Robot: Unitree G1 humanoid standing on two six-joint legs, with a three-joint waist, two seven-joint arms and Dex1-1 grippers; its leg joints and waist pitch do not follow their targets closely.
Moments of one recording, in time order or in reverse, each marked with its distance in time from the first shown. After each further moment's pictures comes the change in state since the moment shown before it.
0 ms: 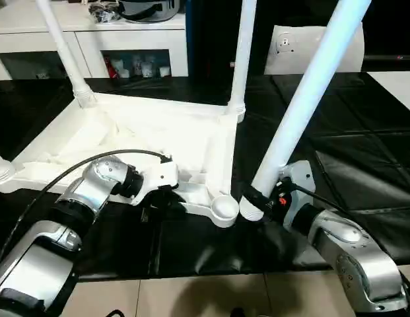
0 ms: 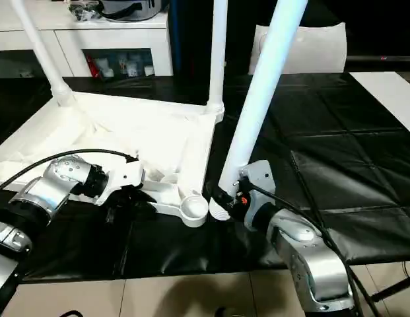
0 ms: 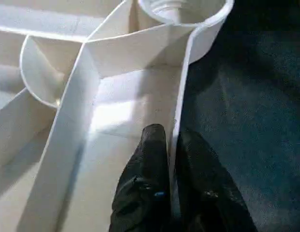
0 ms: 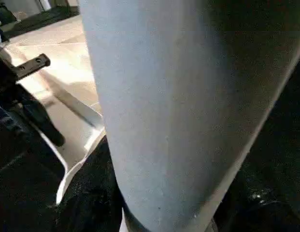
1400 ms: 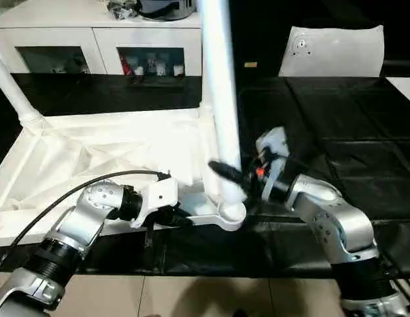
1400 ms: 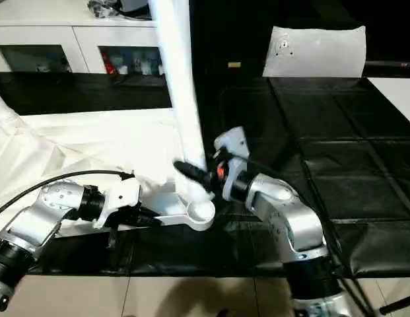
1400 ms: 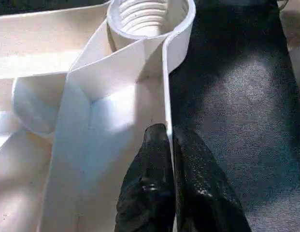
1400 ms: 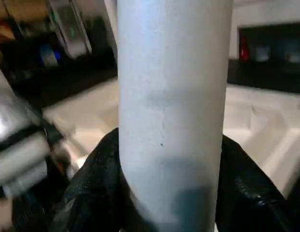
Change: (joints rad) left arm 0.296 0.071 0.046 -0.489 0.003 0.100 0.138; right arm -0.274 0.089 0.007 0.198 0.137 -0.056 0.203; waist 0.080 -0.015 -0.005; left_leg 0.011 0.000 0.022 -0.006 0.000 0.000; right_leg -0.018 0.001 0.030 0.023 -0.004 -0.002
